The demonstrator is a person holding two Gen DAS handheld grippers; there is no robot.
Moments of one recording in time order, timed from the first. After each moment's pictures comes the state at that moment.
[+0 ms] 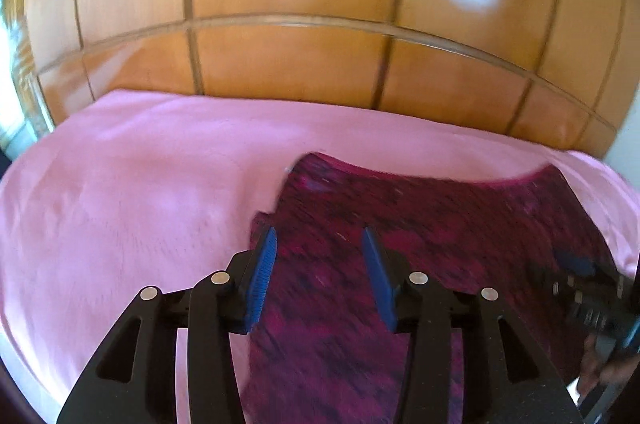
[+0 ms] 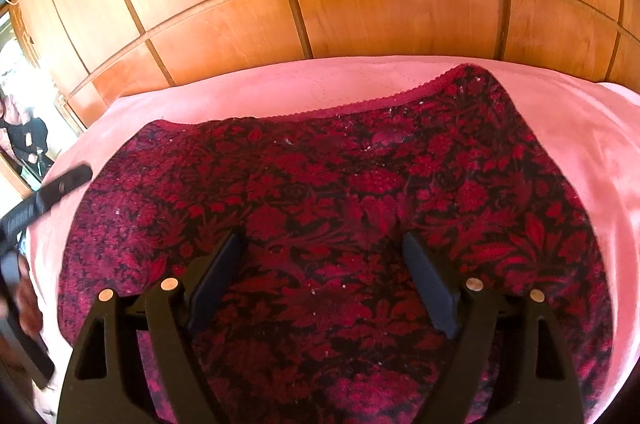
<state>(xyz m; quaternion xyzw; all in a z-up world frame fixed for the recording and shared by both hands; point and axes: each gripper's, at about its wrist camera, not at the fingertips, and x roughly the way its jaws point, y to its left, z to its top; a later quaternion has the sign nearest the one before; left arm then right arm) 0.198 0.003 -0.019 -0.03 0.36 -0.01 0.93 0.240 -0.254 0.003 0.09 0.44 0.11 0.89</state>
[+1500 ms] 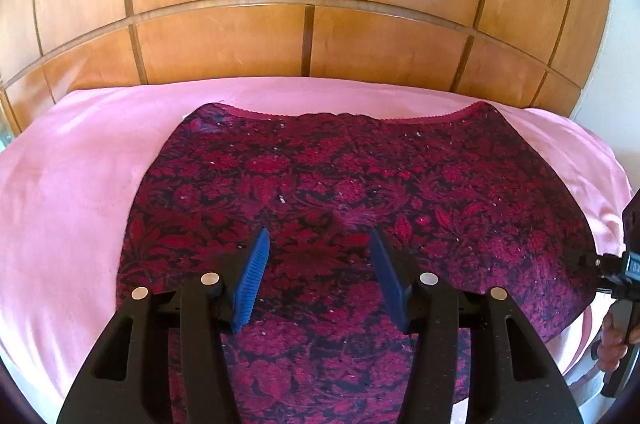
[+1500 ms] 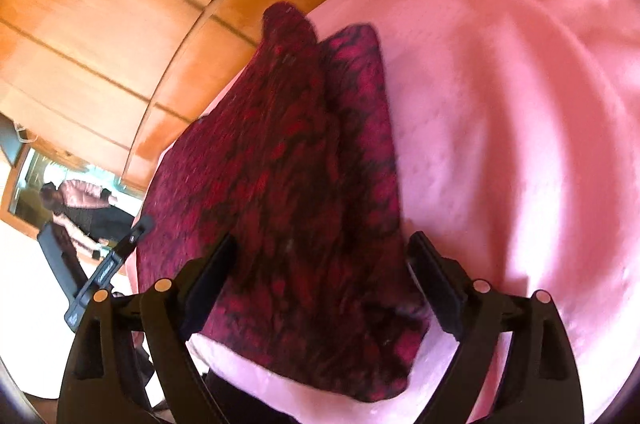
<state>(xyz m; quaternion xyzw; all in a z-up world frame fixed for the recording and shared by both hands) 0.175 -0.065 -0.043 -0.01 0.39 -0.08 0.92 0.155 -0.415 -0.053 0.31 0.48 0.15 0.80</state>
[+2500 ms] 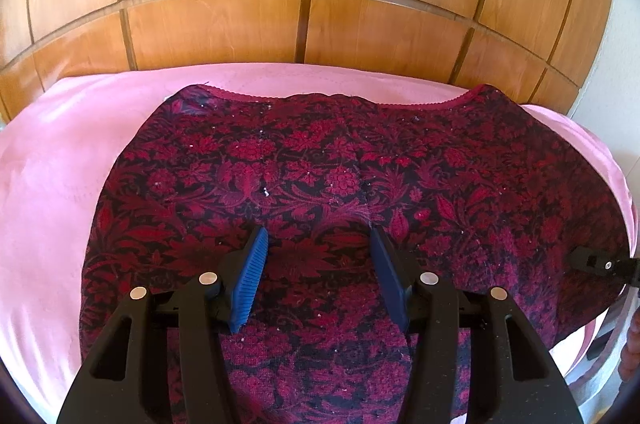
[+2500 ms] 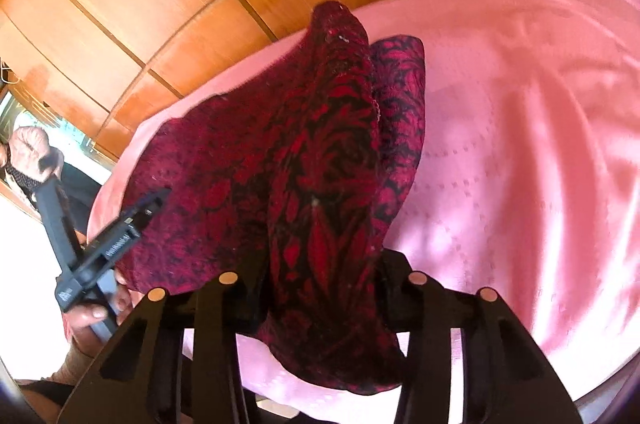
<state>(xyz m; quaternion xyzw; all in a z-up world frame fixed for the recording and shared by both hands) 0.185 -0.066 -0.059 -0.03 0.40 -0.09 0.91 0.152 -0.363 -0.002 0.22 0.49 0.13 0.84</state>
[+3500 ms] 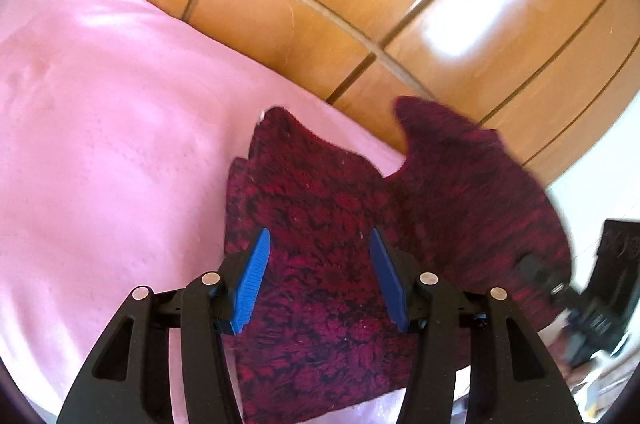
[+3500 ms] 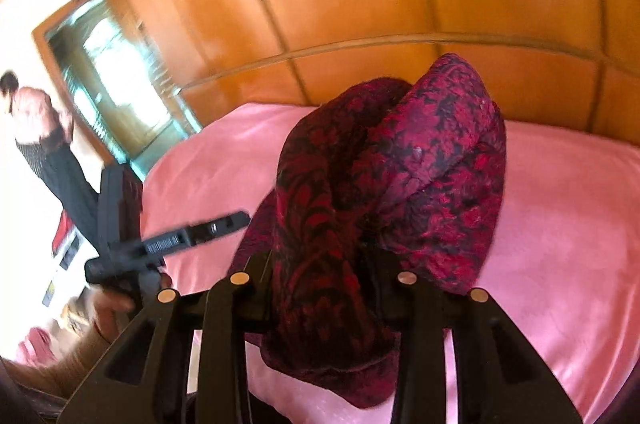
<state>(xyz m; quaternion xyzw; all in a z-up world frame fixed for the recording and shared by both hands) 0.169 0.111 -0.027 -0.29 0.37 -0.16 0.87 0.180 -0.160 0.084 0.05 0.39 0.30 0.87</state>
